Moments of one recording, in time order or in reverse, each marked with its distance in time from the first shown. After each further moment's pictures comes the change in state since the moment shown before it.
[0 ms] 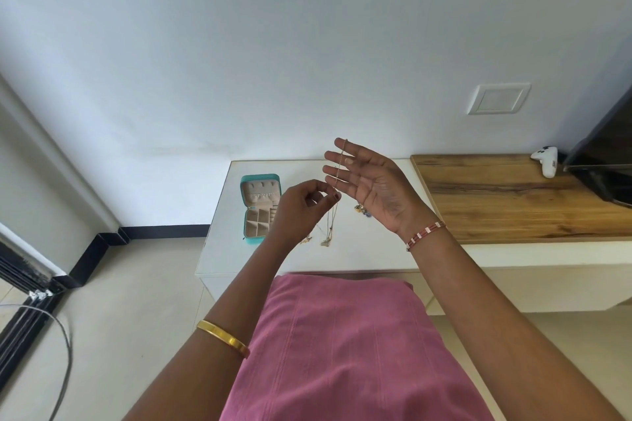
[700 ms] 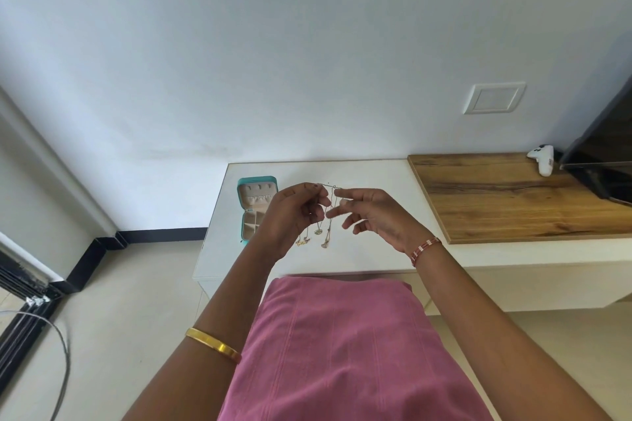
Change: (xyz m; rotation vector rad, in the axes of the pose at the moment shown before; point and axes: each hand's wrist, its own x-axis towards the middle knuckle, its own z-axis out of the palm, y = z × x) left_hand -0.006 0.008 -0.010 -0.704 -0.162 -0.210; right_hand -0.005 0.026 -0.034 -0.525 0.054 0.220
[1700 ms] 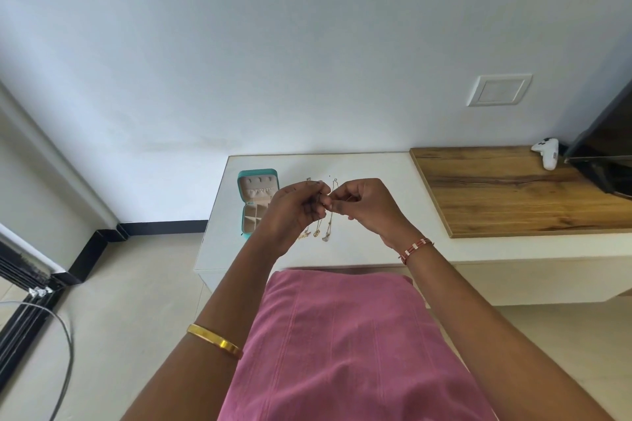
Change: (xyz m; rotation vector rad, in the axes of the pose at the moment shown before) left_hand 0.001 -0.005 -0.002 -0.033 -0.009 -0.060; right_hand -0.002 -0.003 0.021 -0.265 0.141 -0.263
